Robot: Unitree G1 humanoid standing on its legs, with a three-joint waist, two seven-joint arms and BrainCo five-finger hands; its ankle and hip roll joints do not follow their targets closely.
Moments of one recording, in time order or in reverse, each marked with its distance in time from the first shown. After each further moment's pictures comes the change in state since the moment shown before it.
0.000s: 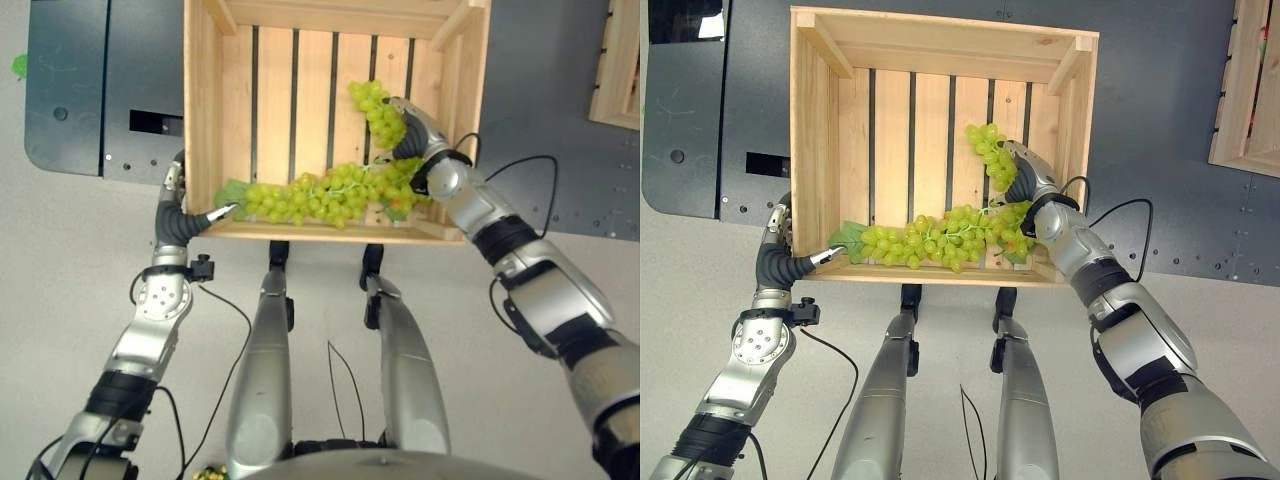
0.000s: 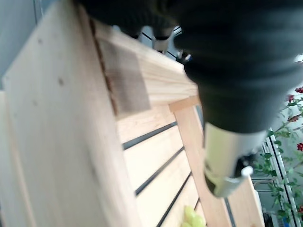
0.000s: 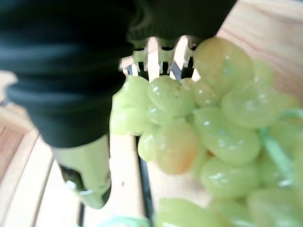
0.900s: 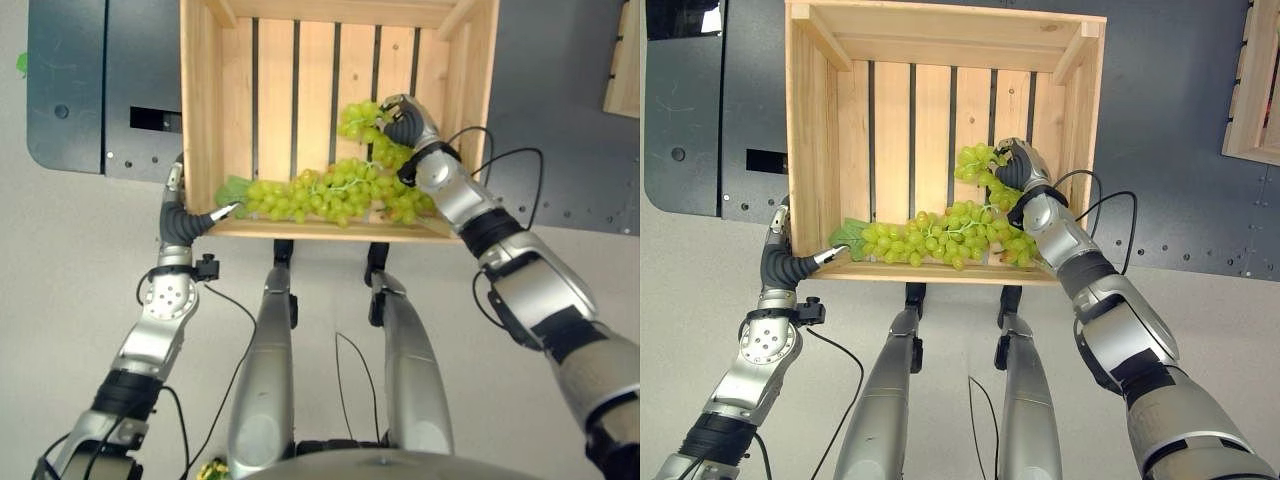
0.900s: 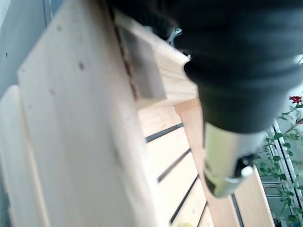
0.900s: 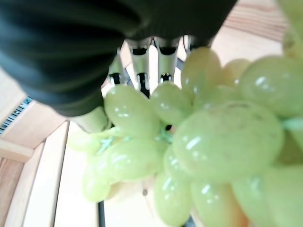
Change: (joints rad) left arm -0.007 -0.017 -0.015 0.000 0.001 0.003 0.035; right arm -0.048 0.039 0.012 0.032 0.080 0.004 -0.037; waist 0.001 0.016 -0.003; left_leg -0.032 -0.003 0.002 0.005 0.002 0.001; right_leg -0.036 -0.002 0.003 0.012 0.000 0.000
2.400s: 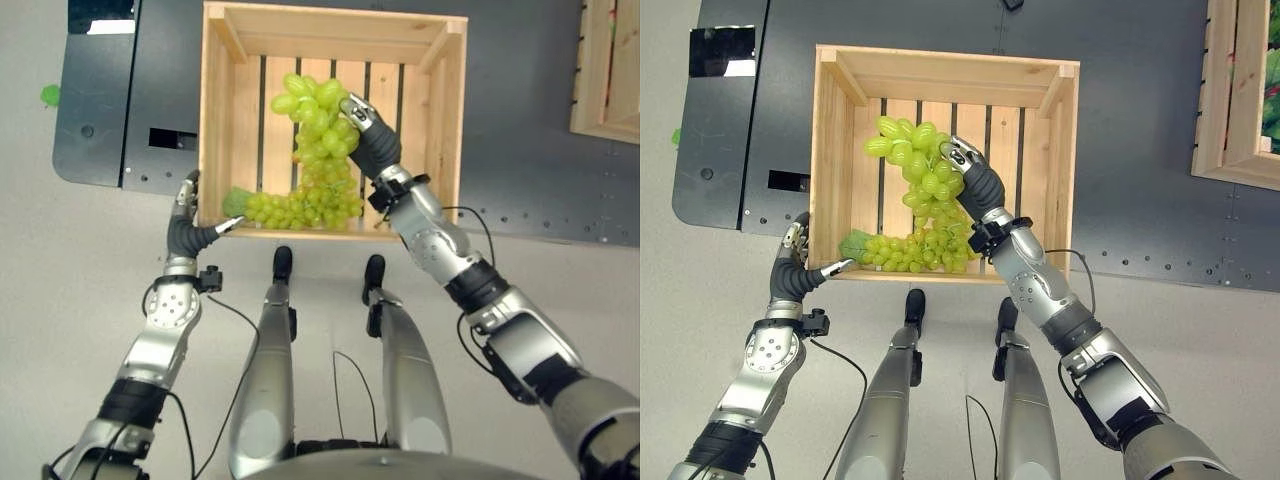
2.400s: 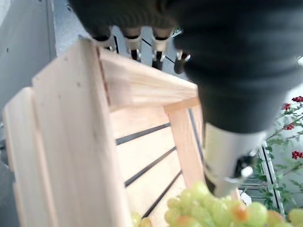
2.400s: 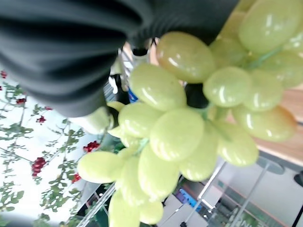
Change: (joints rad) left arm 0.055 -0.047 0.017 0.039 -0.022 0.012 -0.072; right arm 0.300 0.124 -0.052 -0.563 1.265 -0.201 0.310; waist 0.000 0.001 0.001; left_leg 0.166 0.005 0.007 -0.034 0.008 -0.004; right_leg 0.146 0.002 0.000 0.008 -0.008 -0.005
